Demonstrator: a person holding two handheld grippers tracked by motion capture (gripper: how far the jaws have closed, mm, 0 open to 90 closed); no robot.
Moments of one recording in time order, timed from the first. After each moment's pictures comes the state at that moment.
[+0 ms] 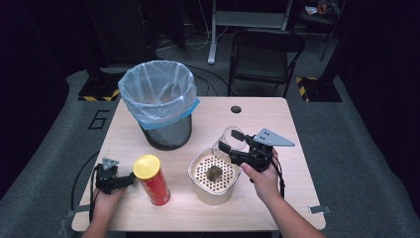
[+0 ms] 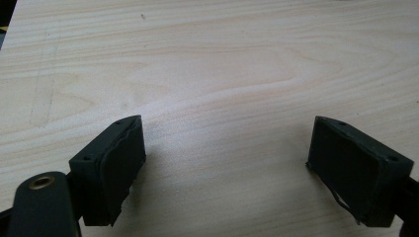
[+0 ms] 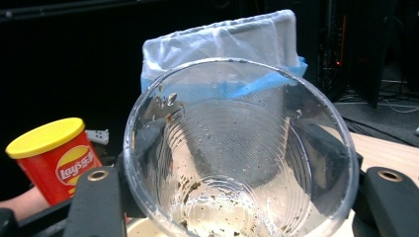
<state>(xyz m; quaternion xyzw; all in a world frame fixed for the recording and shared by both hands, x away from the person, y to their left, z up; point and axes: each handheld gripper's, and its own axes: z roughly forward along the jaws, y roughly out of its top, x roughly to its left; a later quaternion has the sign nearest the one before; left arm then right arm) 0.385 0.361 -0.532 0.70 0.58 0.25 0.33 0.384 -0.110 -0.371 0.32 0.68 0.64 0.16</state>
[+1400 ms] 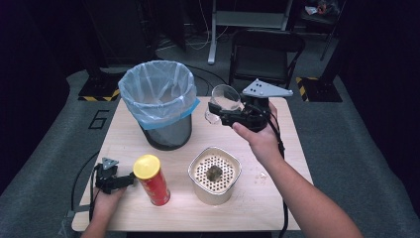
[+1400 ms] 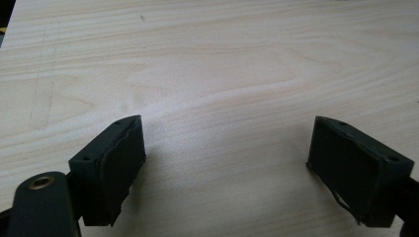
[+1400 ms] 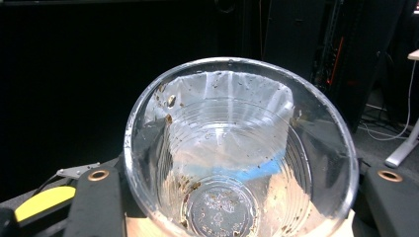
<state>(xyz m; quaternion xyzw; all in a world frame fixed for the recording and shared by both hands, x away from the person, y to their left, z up) 0.386 0.362 -0.531 0.71 0.58 0.25 0.33 0.413 -0.080 -0.247 0.27 0.72 0.60 0.21</state>
